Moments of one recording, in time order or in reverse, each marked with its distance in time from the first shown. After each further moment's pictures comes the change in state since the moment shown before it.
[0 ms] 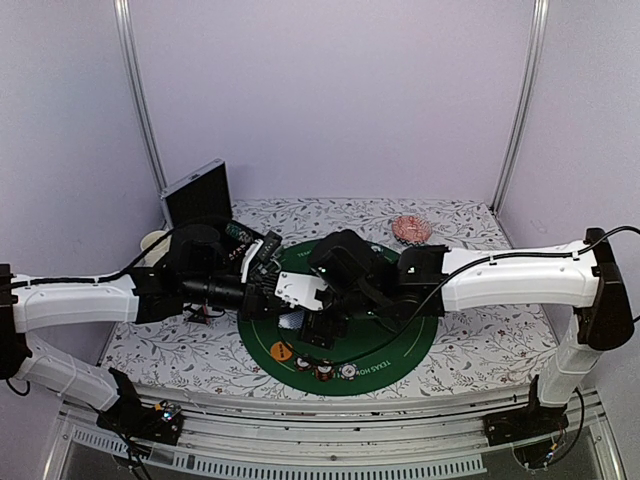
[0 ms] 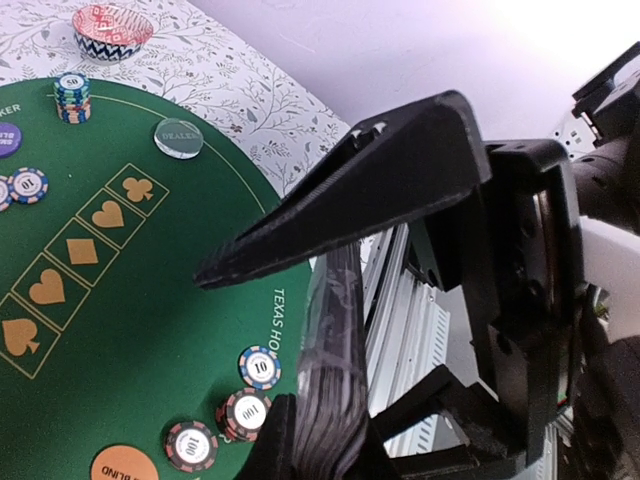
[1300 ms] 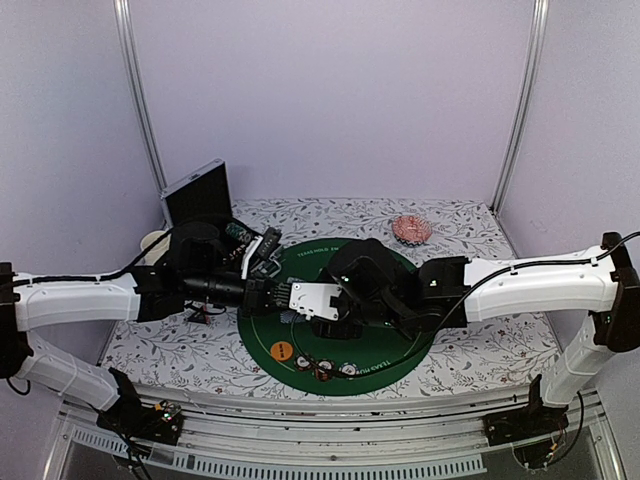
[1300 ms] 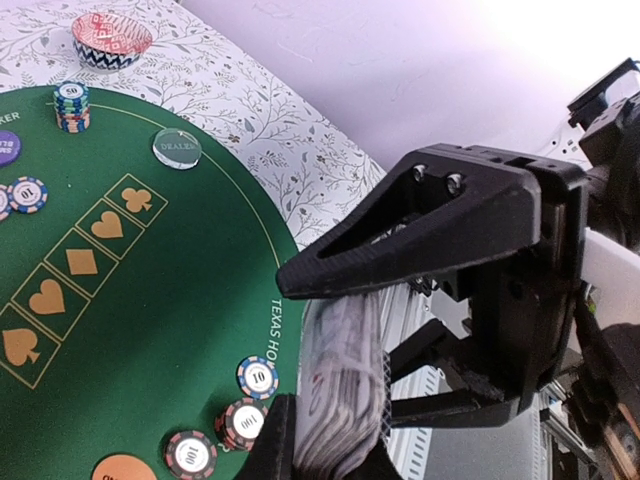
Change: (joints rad) left arm 0.009 0.010 0.006 0.032 0.018 -0.033; right arm 0.018 -0.106 -0.151 0.127 0.093 -0.176
